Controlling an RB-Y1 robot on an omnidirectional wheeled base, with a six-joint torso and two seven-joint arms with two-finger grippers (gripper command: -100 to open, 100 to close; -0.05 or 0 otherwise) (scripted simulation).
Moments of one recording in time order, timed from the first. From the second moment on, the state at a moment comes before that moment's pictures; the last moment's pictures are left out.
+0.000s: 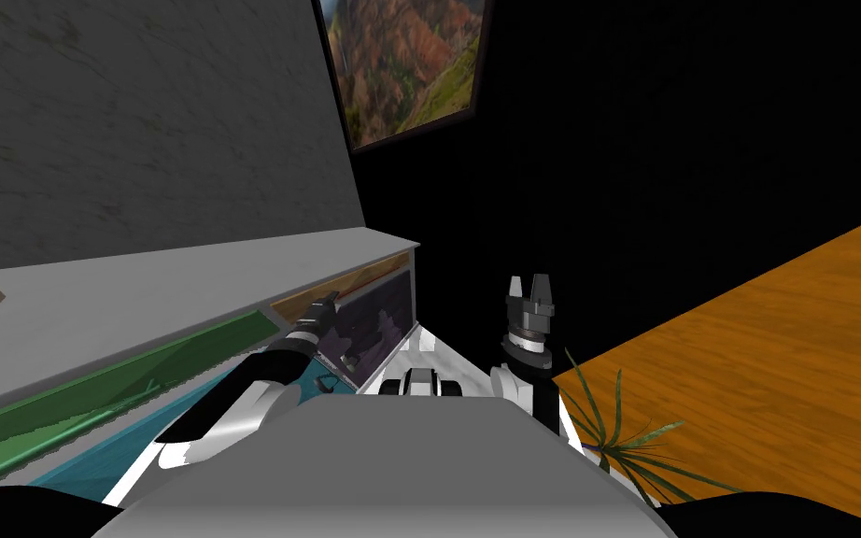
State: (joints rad) left arm 0.65 0.15 0.13 -2.57 0.22 0.44 -0.17; right arm 0.50 -0.01 0.03 -2.33 0.00 -0.64 0.16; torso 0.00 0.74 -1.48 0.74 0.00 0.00
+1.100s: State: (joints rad) left arm 0.66 0.14 0.12 -2.47 0.22 0.43 -0.17; right arm 0.50 -0.01 0.03 -2.33 0.00 -0.64 0.16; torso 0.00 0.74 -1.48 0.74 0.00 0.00
